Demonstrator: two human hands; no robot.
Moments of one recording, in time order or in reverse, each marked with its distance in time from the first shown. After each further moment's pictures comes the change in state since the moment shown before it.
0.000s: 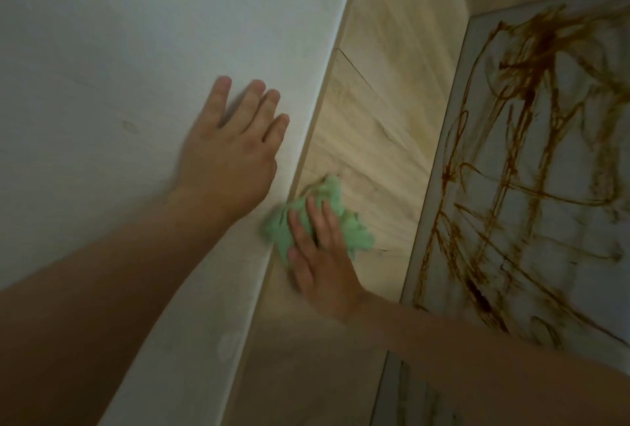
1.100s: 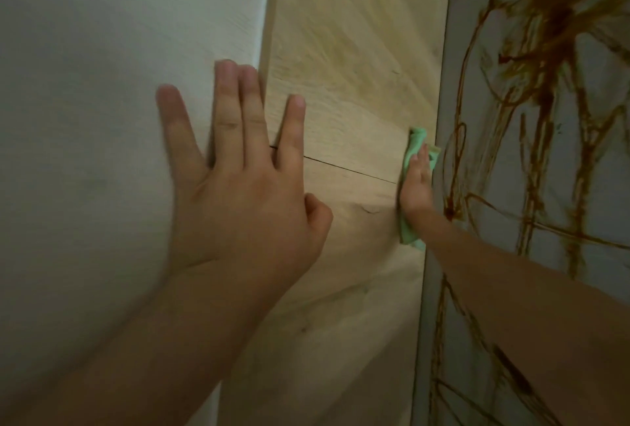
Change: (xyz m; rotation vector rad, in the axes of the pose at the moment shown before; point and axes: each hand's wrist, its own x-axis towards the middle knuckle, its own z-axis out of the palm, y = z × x) left_hand 0.201 0.055 0.035 -0.196 -0.101 -0.144; right_hand 0.198 0.335 -0.064 0.432 0.354 0.985
